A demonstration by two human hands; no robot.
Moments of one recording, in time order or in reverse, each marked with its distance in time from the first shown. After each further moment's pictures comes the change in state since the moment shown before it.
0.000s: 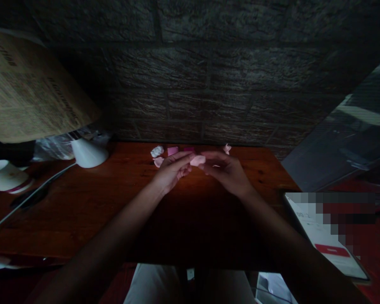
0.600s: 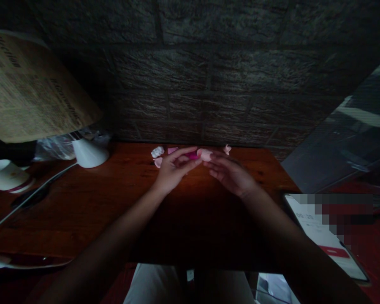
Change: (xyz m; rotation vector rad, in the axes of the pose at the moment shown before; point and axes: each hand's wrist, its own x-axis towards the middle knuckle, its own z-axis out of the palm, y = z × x) left_hand 0.000 -0.007 -0.002 0.371 -0.077 0.443; right_hand 0.005 -0.005 -0.008 0.574 0.083 0.464
